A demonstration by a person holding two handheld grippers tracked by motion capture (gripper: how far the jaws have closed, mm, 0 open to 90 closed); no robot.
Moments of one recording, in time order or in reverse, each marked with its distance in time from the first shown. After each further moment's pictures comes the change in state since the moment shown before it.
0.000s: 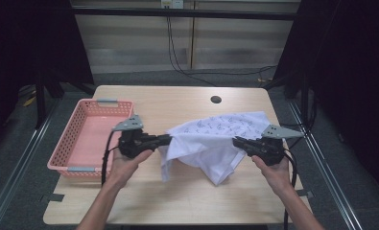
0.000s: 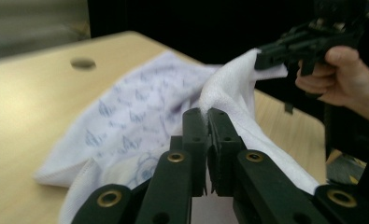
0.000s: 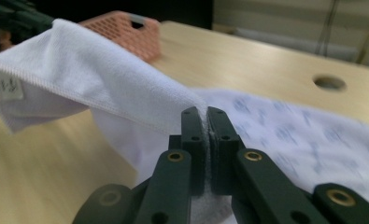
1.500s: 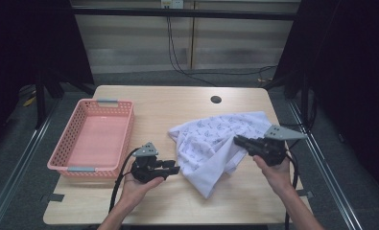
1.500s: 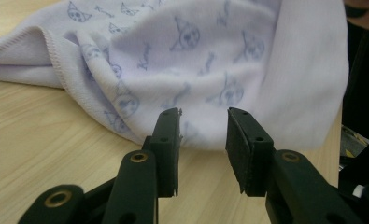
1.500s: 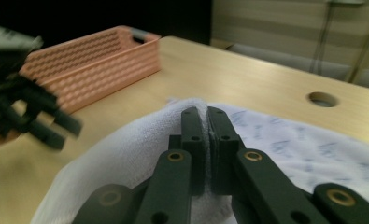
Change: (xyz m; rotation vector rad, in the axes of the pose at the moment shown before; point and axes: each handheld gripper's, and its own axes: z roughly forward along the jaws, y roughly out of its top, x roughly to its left) left arm -0.026 -0.061 0.021 0.129 0.037 -0.083; right arm 0.000 0.007 -0.006 -0.075 -0.005 -0.015
